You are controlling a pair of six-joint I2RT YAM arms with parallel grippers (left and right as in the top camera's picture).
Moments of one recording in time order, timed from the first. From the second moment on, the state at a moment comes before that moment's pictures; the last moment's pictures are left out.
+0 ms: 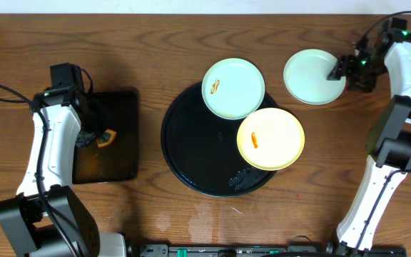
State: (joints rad) left arm 0.23 1.61 1.21 -0.97 -0.03 -0.57; right arm -0.26 2.44 2.12 -1.16 -0.35 0.04
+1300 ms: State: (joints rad) left arm 0.23 1.61 1.21 -0.98 -0.03 -0.56; right arm 0.26 2.39 2.05 -1.07 -0.24 -0.03
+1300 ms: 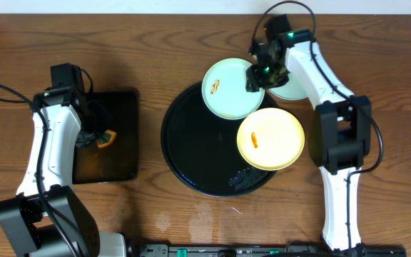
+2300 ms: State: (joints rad) left arm 0.16 1.61 1.20 -0.90 0.38 -0.29; right arm 0.50 2.37 1.95 -1.08 -0.18 0.03
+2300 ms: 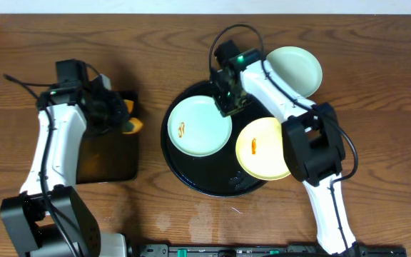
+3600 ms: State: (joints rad) left arm -0.30 1.94 1.25 -0.81 0.03 -0.80; right arm 0.49 2.36 1.92 -1.08 -0.16 0.11
